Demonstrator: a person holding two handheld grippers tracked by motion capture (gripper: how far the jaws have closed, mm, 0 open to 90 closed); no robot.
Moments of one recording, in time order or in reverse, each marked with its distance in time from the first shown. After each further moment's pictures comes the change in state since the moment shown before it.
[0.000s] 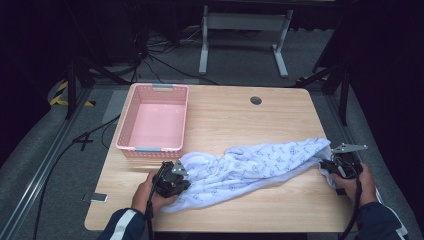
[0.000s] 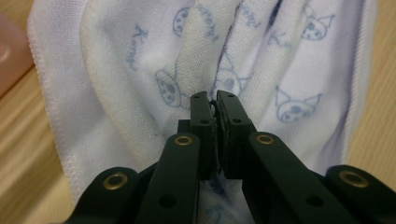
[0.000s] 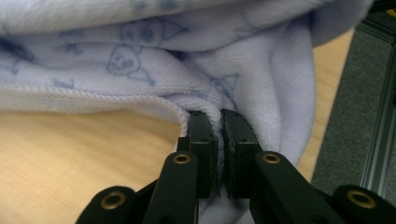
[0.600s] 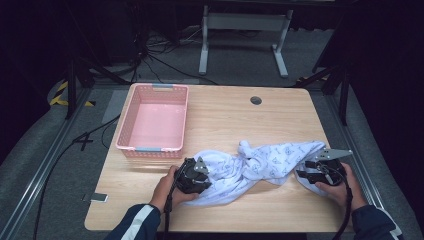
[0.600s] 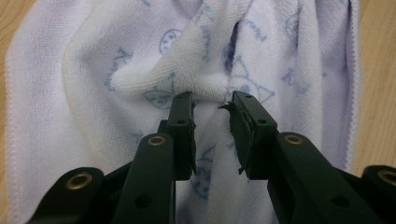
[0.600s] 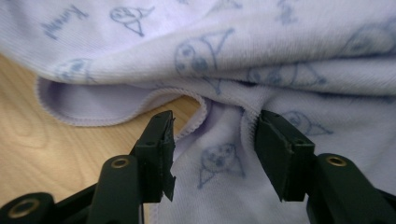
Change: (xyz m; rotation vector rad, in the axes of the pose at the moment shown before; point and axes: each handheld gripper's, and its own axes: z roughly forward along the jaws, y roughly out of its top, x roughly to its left) left arm -0.015 0.054 0.039 -0.023 -0.066 0.116; right arm 0.055 0.007 -0.001 -0.093 0.240 -0.149
